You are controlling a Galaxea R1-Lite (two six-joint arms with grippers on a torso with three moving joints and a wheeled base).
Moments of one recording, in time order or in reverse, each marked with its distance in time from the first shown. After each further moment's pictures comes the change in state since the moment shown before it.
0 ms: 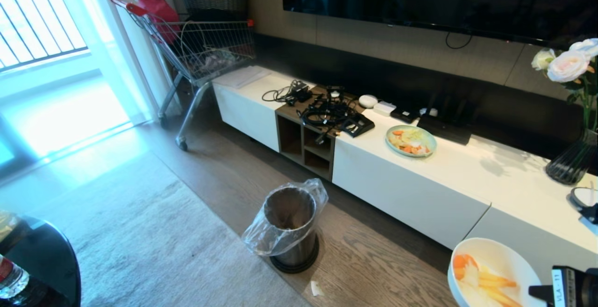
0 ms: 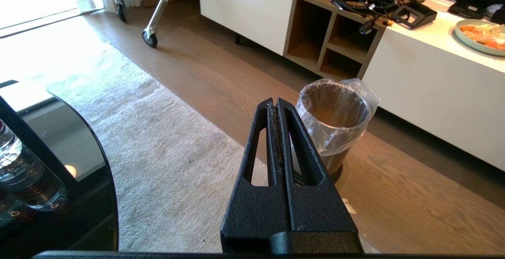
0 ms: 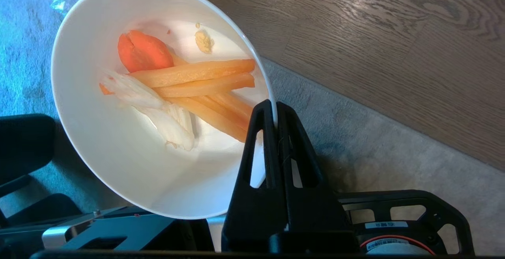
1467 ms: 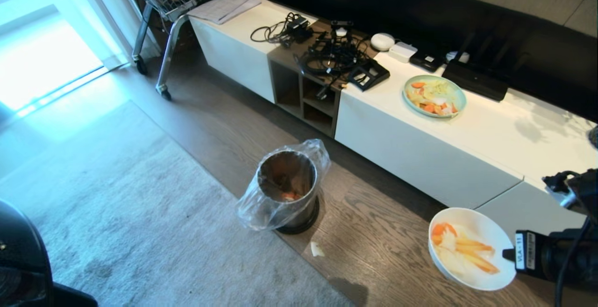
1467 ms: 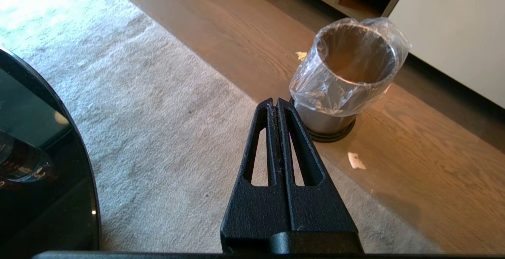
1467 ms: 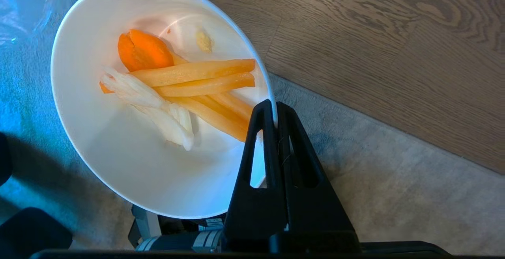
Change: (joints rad) left arm 0.000 0.000 0.000 0.000 0.000 -0.001; right arm 0.049 0.150 -0.087 -0.111 -0.114 -0.010
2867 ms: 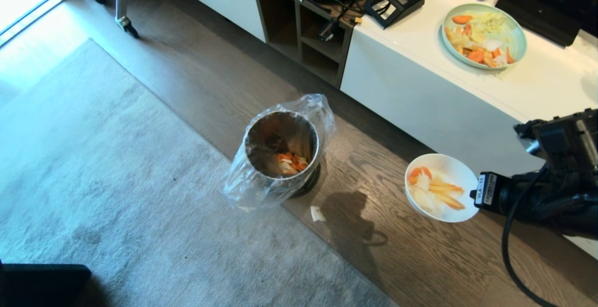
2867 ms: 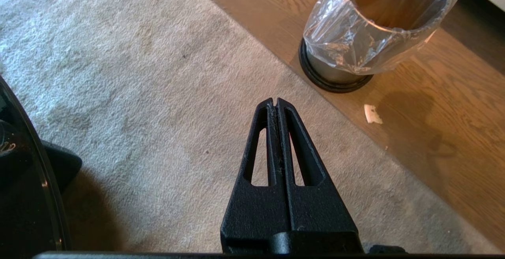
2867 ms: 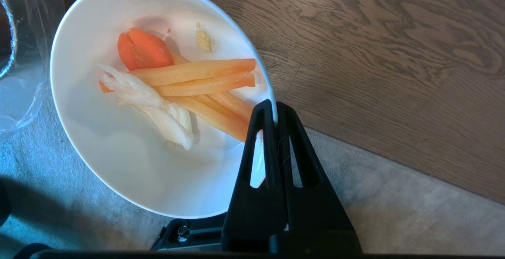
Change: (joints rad) left arm 0.000 0.000 0.000 0.000 0.000 0.000; right arm 0.001 0.151 -0.164 -0.191 -0.070 -0.042
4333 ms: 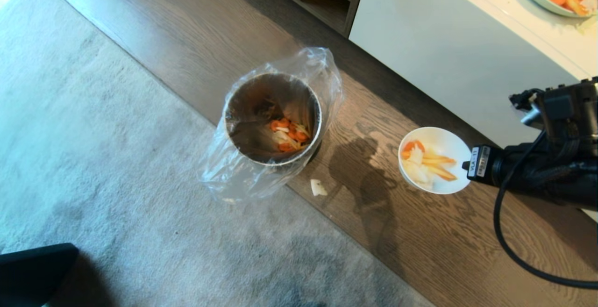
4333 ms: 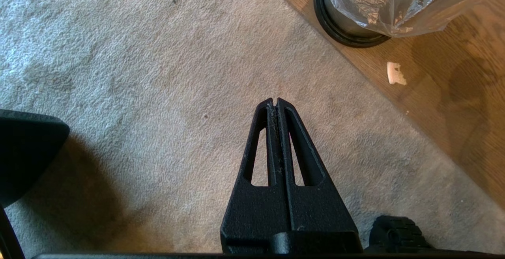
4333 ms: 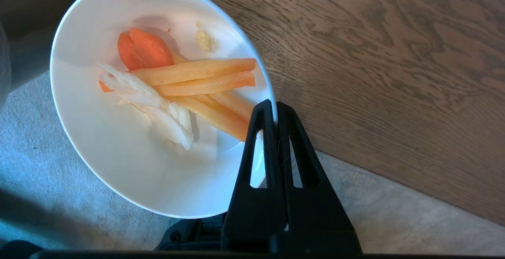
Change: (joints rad) left arm 0.000 0.000 0.000 0.000 0.000 0.000; right arm 0.000 0.023 -0.110 -0.034 -0.003 -0.098
